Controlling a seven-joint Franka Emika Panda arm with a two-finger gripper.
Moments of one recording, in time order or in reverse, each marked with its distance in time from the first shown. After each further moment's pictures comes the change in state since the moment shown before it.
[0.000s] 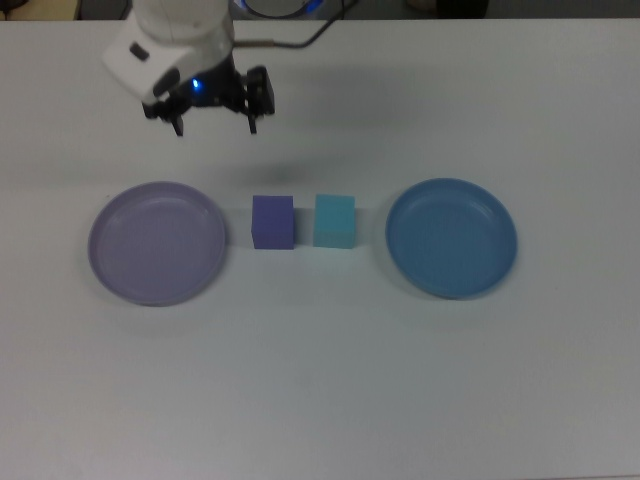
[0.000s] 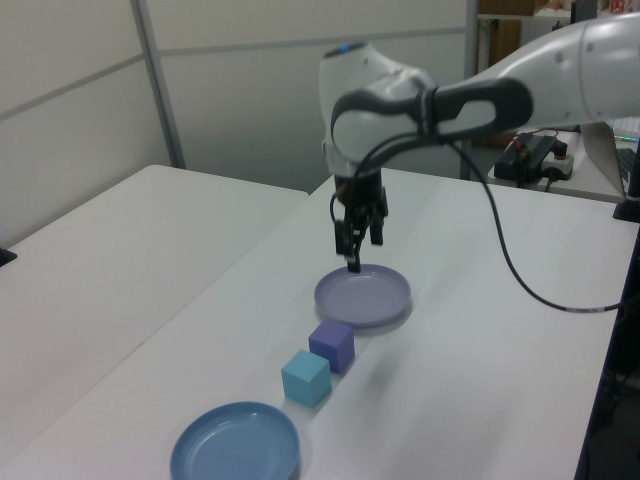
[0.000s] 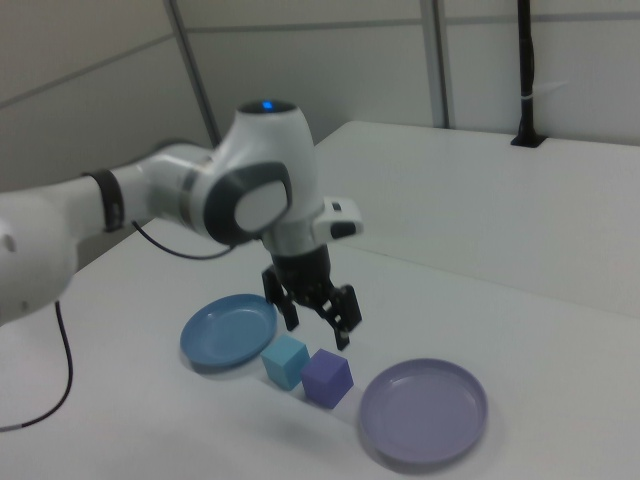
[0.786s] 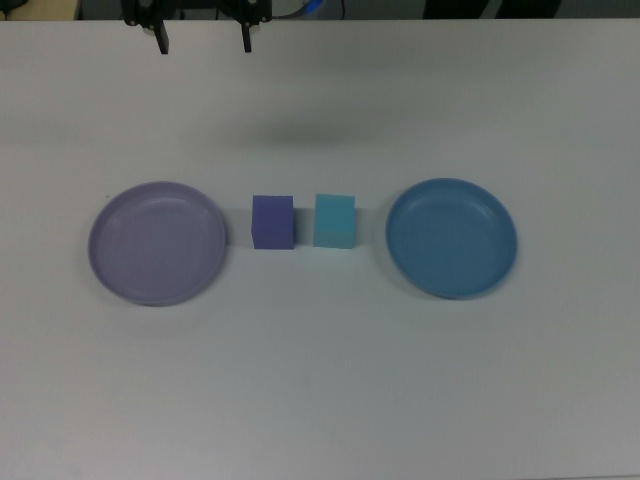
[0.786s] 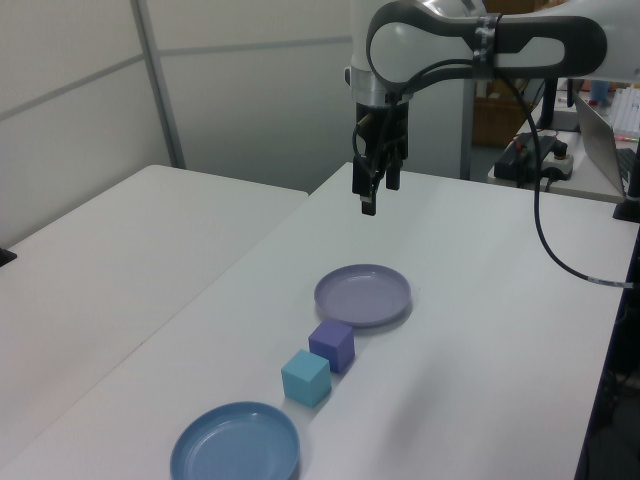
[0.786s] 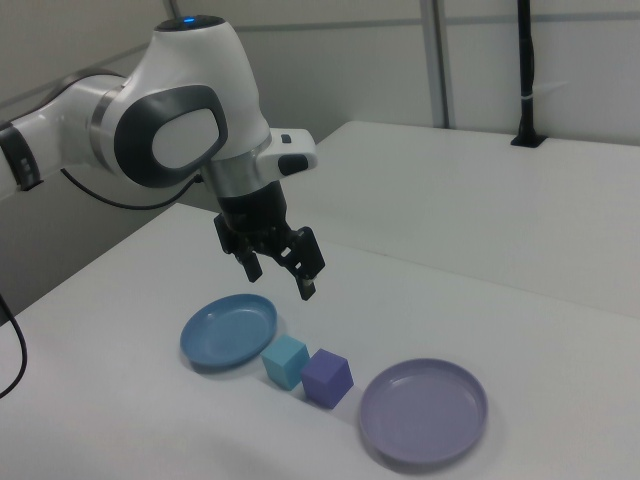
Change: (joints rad) arm -0.002 -0.193 -0.003 0.056 0.000 -0.150 0.008
